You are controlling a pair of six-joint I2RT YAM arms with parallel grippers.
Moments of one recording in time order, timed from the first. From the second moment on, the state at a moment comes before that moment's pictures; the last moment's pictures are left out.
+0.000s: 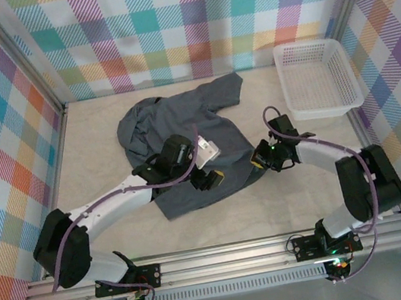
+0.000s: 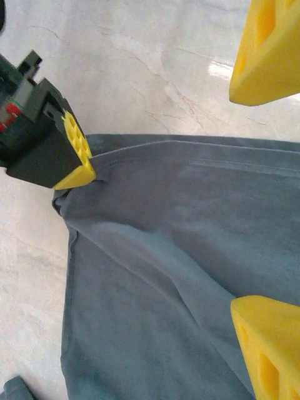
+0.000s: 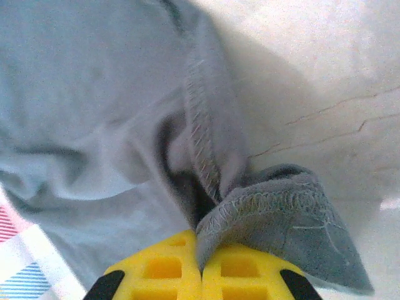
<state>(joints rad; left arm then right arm) -0.77 1.44 0.95 -0.23 0.24 0.19 0.29 1.46 0.75 -0.31 -0.41 0.96</state>
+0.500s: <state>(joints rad) -0.84 1.86 1.10 -0.08 0.20 0.07 0.29 1.31 0.77 -0.36 -0.47 1.07</state>
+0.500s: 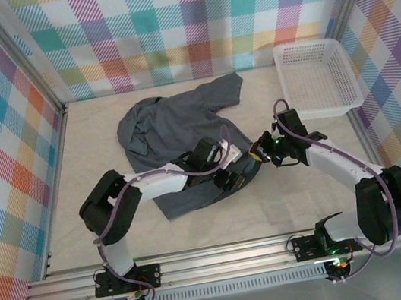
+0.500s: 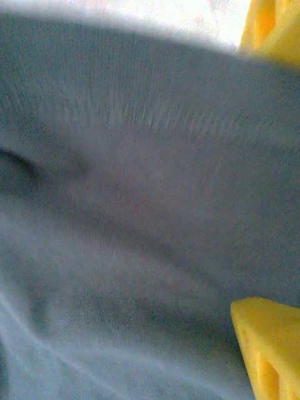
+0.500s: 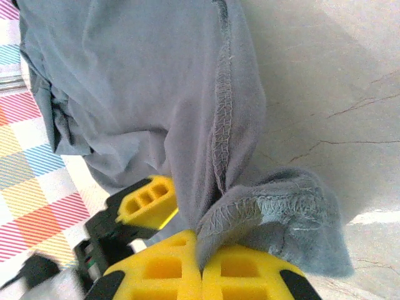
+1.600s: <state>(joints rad) -0.61 1.55 1.23 -0.44 0.22 -0.16 0.69 1.12 0.66 -0.09 -0.19 0.31</state>
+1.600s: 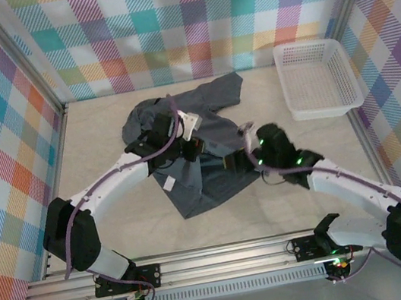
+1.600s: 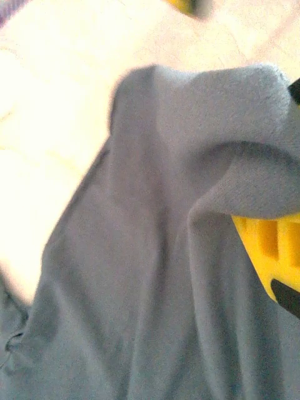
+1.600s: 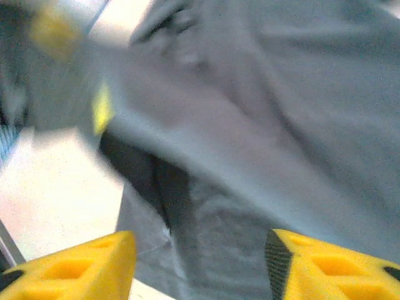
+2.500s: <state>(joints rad) -0.57 1.62 1.75 -0.77 0.46 -0.40 0.67 1.66 0.93 0.48 0.10 -0.41</state>
